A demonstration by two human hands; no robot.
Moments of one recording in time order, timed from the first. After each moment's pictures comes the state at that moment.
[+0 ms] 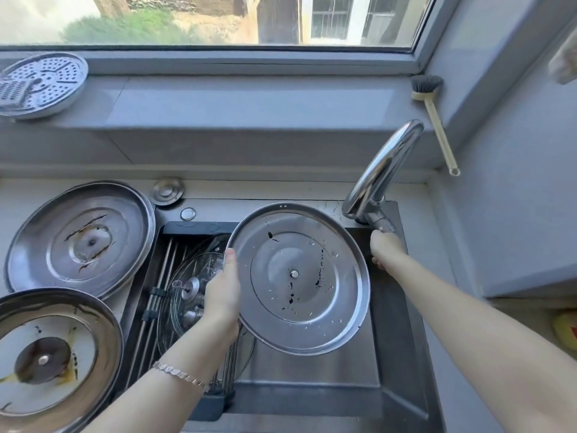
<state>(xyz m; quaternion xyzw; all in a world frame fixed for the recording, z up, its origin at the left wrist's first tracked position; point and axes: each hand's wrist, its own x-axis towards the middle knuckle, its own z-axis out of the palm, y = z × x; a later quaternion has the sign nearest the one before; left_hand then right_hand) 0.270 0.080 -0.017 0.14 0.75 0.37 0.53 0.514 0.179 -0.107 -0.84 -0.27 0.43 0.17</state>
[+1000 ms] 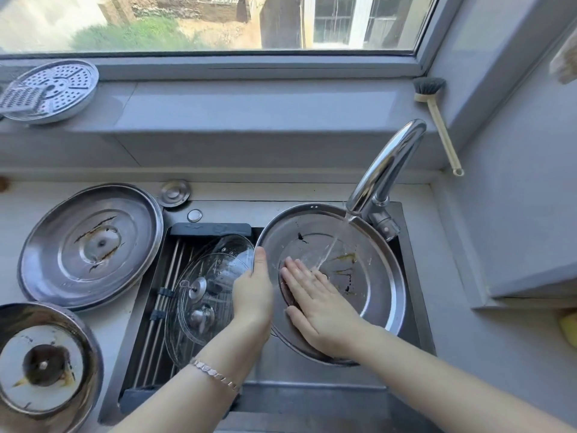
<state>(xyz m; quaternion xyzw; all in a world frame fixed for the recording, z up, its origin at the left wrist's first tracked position) 0.297 0.075 -0.013 0.22 0.77 0.35 0.49 0.422 0.058 -0.066 -0.45 -0.85 0.25 0.04</state>
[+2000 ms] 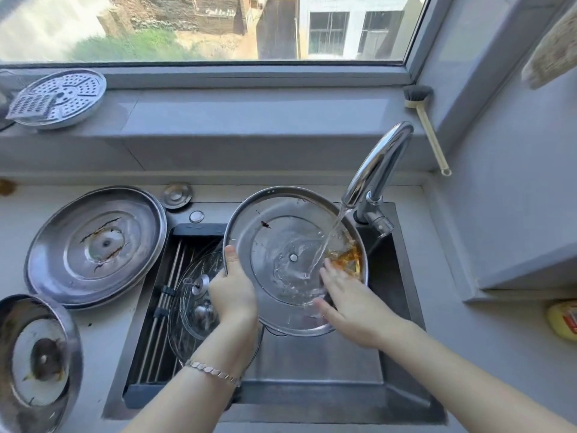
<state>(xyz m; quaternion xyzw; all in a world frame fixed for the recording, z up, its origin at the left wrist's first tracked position) 0.284 0.061 -0.002 0.16 0.80 0.45 0.38 0.456 0.047 -0.033 -0.53 -0.79 0.30 -0.08</state>
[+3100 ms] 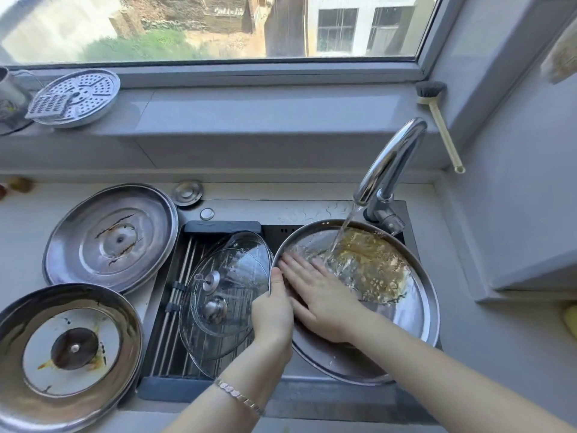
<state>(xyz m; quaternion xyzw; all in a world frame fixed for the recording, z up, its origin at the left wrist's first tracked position) 0.308 0.034 -0.012 0.19 0.78 0.34 0.48 0.406 0.057 -0.048 -0.45 -0.85 0.26 0.01</state>
